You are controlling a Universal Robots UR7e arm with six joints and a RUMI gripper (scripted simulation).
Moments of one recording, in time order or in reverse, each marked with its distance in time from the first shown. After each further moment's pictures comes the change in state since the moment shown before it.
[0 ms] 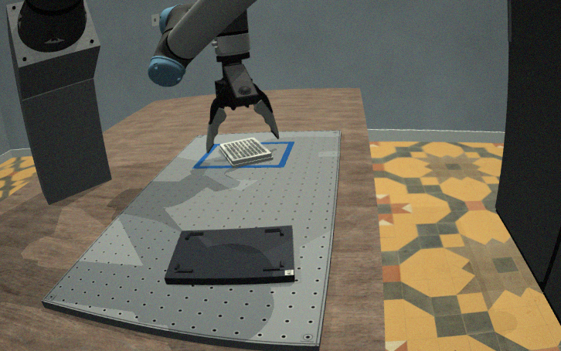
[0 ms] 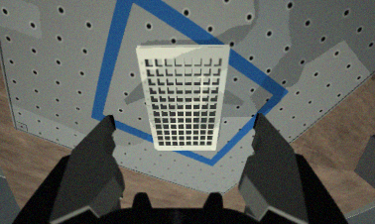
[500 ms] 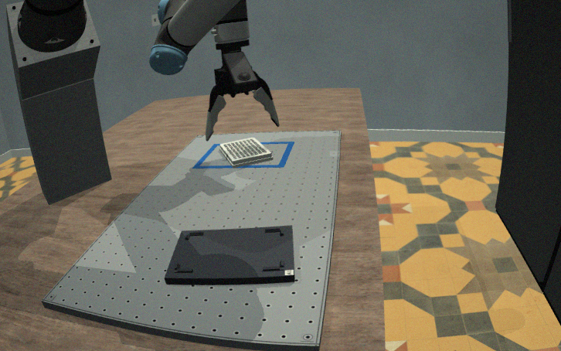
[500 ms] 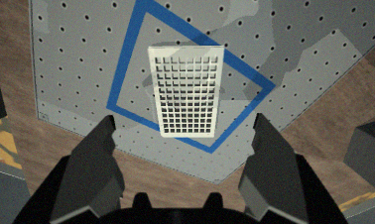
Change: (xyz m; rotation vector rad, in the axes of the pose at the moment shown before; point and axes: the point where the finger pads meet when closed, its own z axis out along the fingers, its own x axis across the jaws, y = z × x) arm -0.002 -0.001 -0.028 0.001 -0.007 0.002
